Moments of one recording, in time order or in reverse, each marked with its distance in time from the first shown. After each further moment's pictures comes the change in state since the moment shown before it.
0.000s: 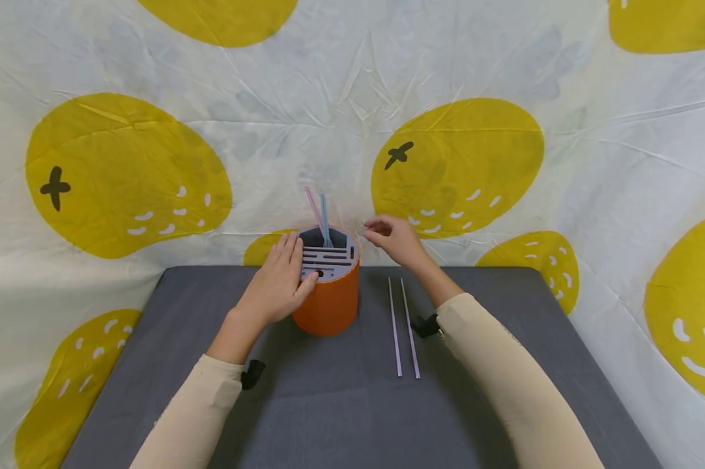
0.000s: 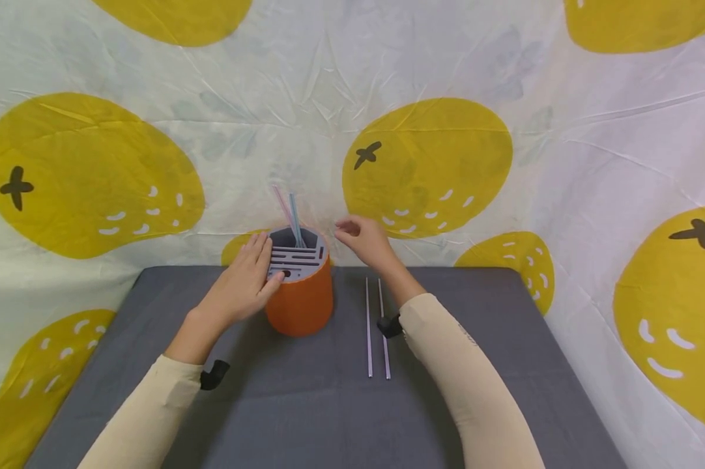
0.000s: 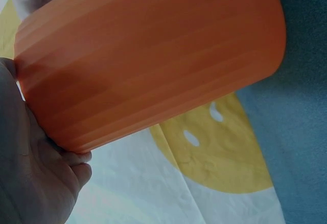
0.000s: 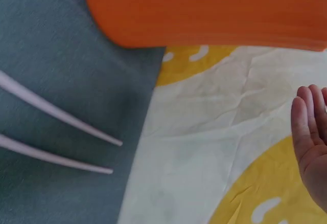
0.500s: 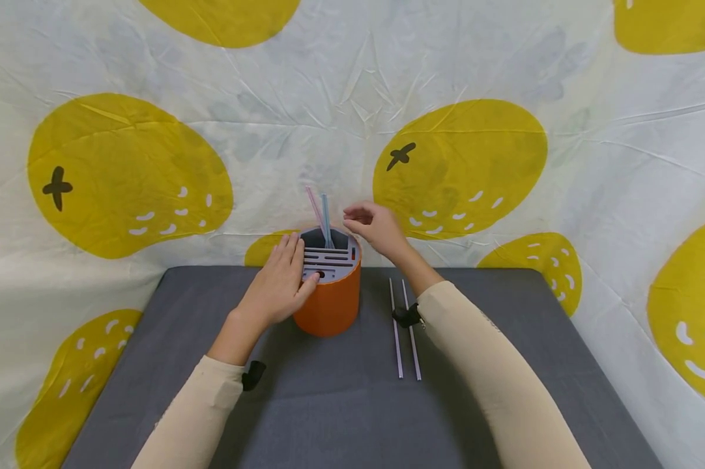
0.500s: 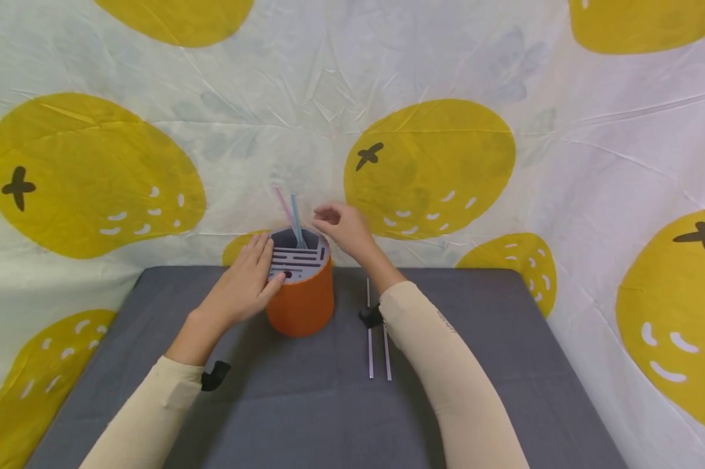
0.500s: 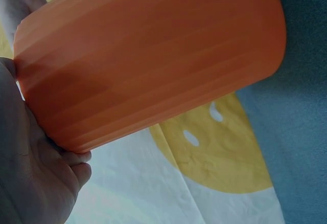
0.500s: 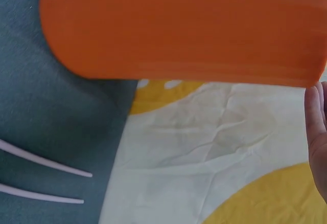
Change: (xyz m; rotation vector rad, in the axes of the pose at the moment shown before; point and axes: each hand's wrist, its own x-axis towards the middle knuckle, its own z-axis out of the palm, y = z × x) left_hand 0.001 -0.002 0.002 -0.011 0.016 0.001; right_hand 0.026 -0.033 0.021 0.077 0.011 -0.080
